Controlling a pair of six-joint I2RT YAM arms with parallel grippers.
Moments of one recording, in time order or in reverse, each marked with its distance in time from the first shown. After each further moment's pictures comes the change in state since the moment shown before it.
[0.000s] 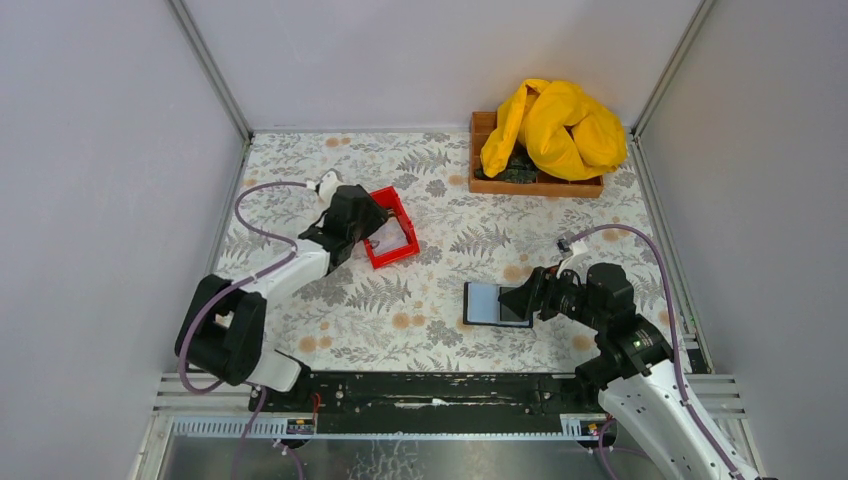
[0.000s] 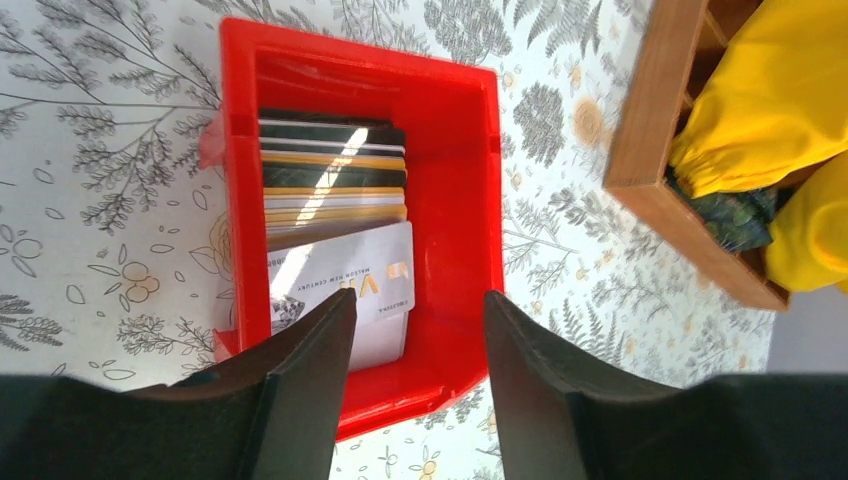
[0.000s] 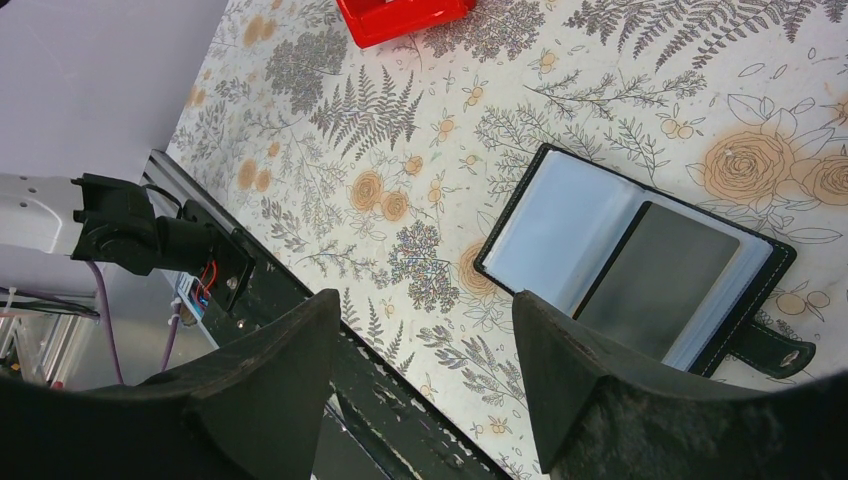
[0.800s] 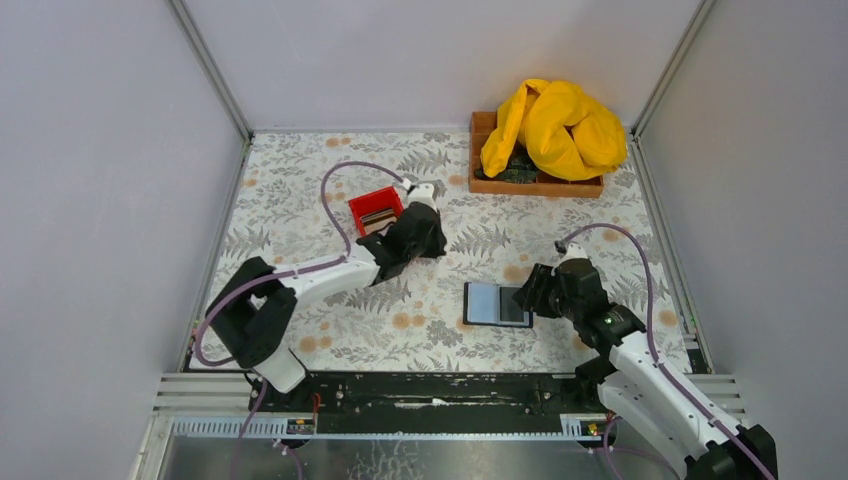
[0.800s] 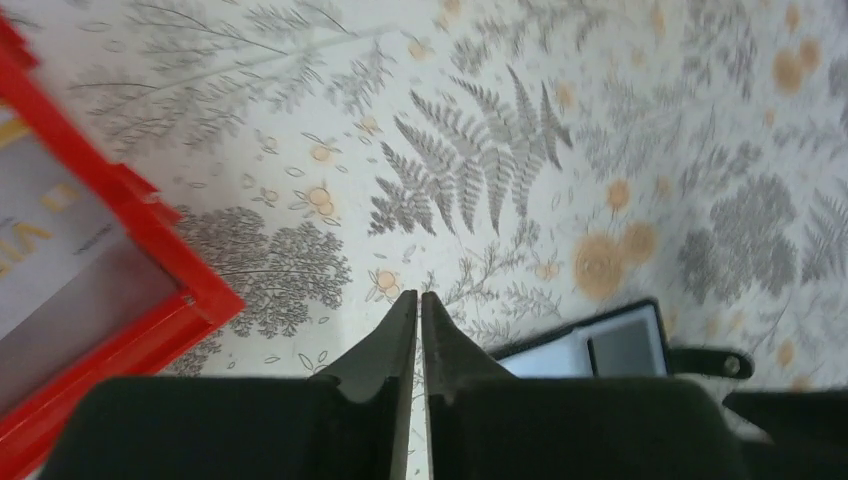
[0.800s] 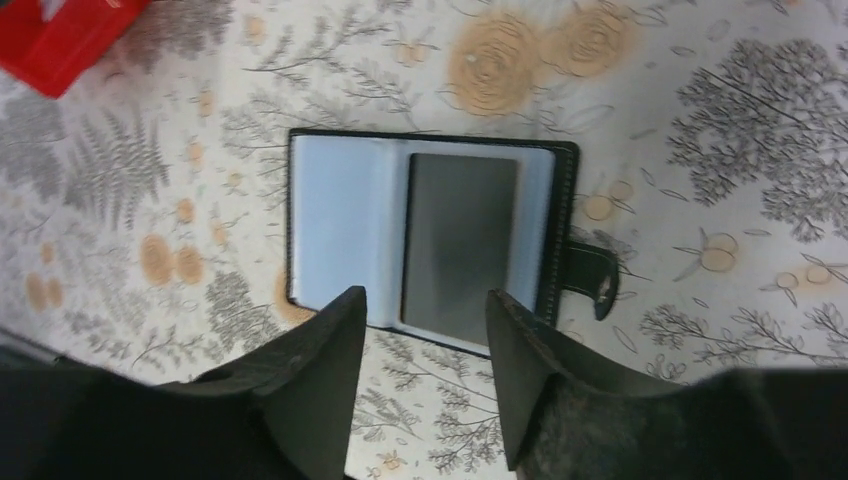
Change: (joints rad) left arm -0.371 0.108 0.155 -0.023 -0.008 0.315; right arm 0.000 0.211 -0.100 0.042 0.318 0.098
